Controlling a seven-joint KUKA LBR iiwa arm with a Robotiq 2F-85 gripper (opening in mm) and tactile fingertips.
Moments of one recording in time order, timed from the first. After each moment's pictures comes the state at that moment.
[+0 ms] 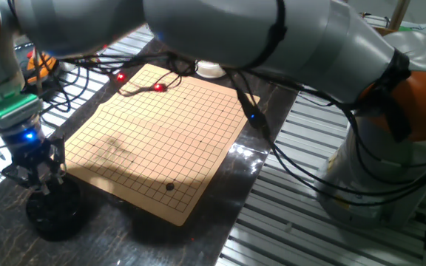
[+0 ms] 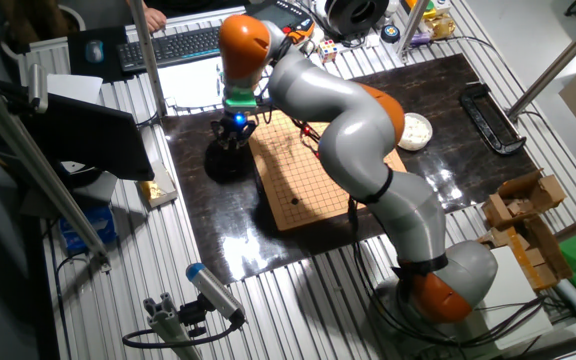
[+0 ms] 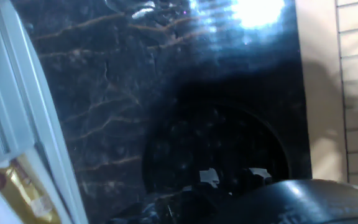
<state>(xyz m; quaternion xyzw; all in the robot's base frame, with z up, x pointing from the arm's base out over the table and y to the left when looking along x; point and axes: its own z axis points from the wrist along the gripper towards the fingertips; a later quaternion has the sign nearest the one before) 0.636 0.357 0.101 -0.07 -0.99 -0.07 0.10</state>
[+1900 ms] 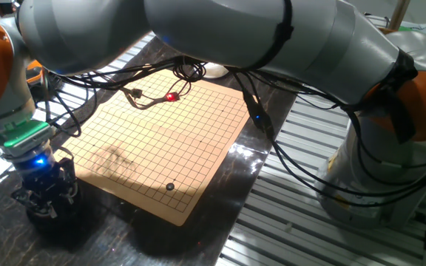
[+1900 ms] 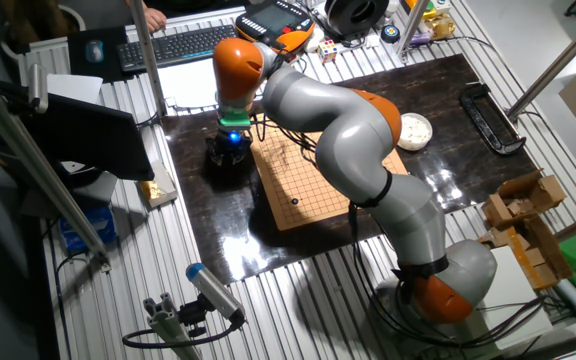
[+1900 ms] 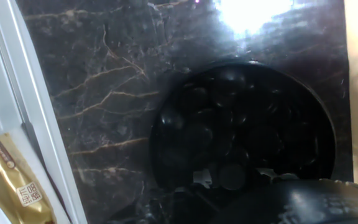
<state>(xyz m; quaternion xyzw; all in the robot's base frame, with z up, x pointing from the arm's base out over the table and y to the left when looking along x) 0.602 0.380 0.067 -0.07 -0.99 -0.08 0.10</state>
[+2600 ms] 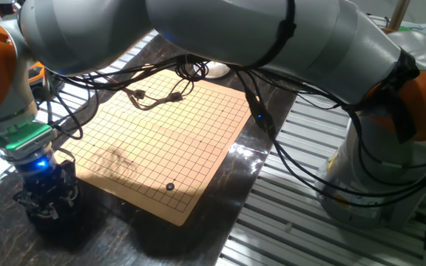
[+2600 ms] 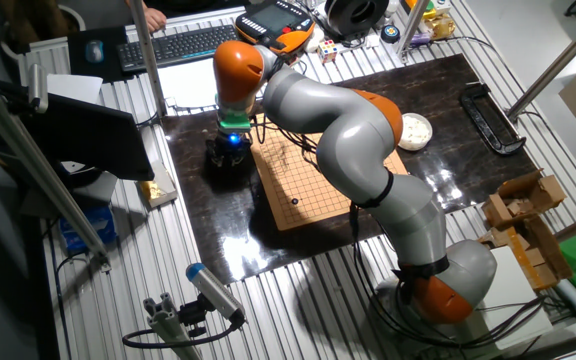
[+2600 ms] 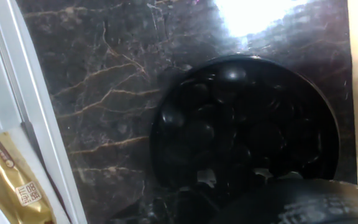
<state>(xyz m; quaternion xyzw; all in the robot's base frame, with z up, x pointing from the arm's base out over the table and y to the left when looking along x) 0.599 0.381 0.064 -0.07 -0.99 -0.08 0.10</state>
